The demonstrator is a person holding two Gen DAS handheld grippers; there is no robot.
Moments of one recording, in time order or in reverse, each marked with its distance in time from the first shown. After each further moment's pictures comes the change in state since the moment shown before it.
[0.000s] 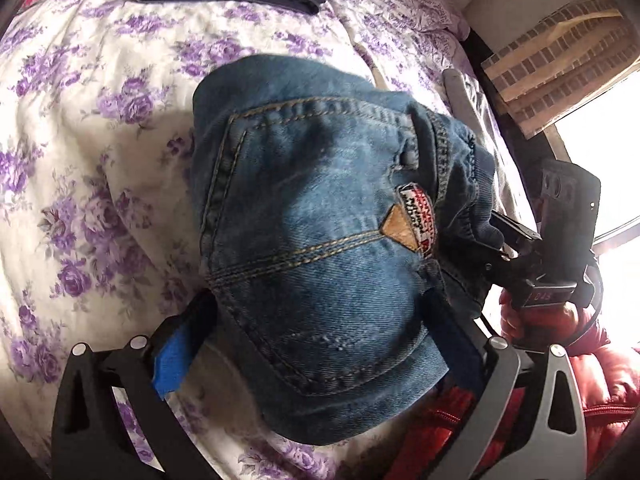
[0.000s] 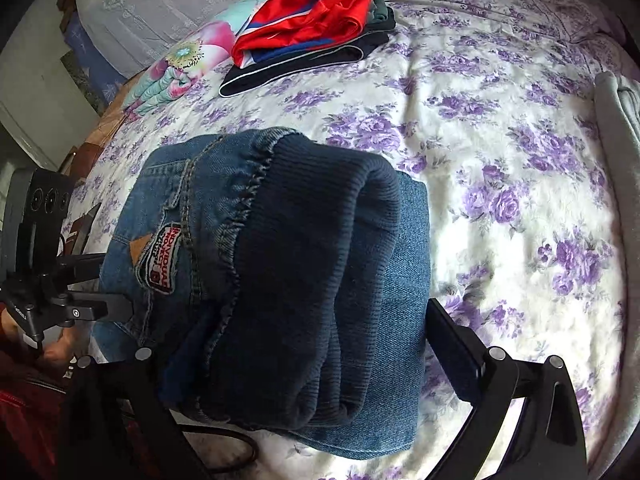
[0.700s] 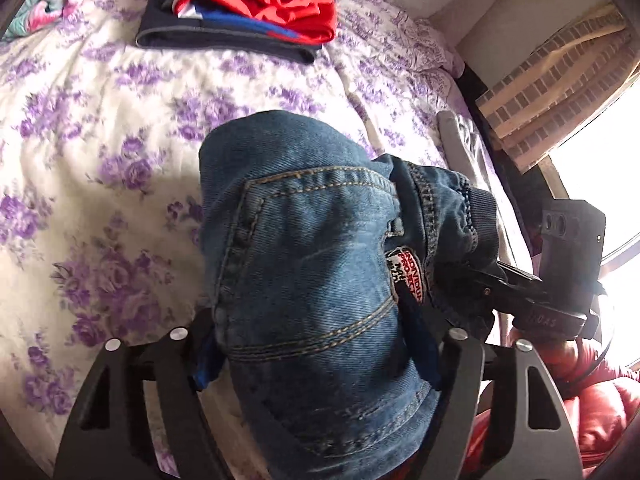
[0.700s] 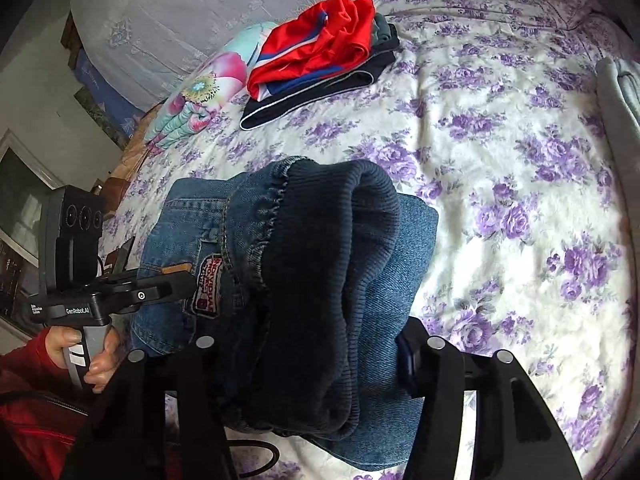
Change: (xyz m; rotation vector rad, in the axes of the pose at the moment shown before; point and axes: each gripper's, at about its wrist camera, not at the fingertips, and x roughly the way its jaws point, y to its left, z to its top) left arm -0.016 0.001 0.016 -0.018 -0.137 0.005; right arm -0.023 0.002 0.012 0.077 -0.056 0.118
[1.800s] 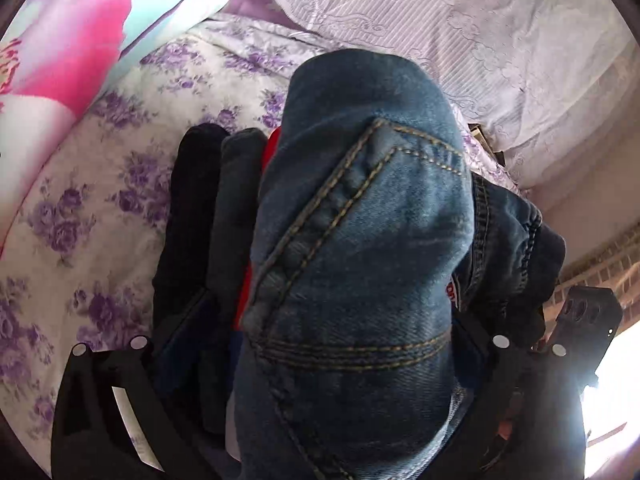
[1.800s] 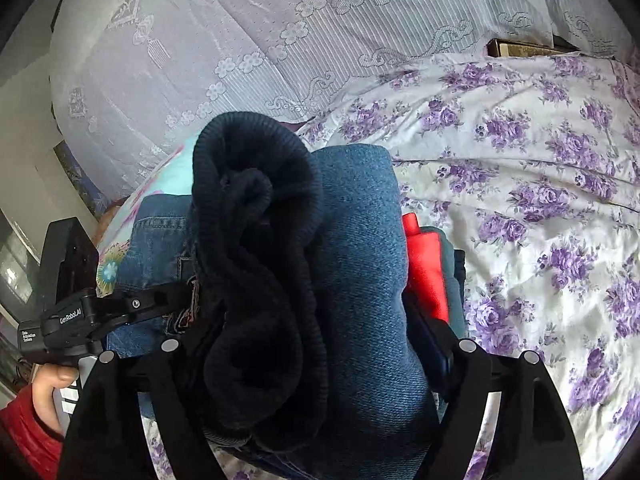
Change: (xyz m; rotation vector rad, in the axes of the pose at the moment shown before) left arm 0.057 0.134 0.319 -0.255 -0.219 0.081; right arm 0.161 -0.030 0.339 -0.059 -0.261 -0.024
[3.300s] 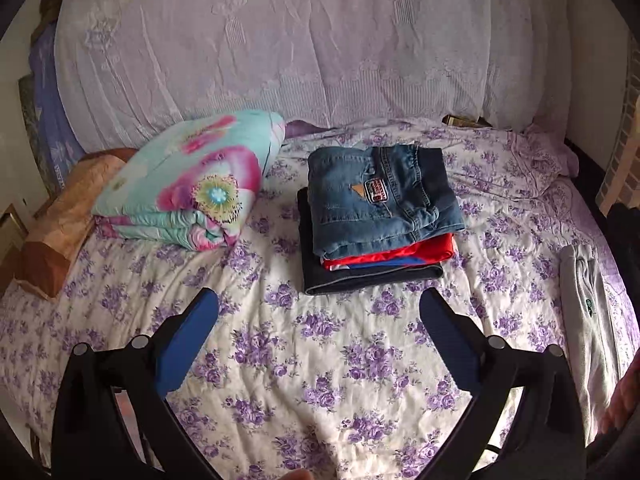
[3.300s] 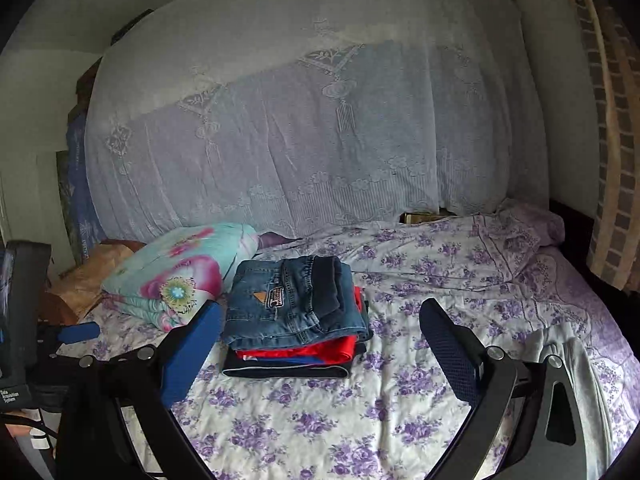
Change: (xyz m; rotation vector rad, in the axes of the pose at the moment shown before) left arm -0.253 -0.157 -0.192 0.375 -0.294 0.539; right arm -0.317 0.154 -0.113 -0.158 -0.408 -0.295
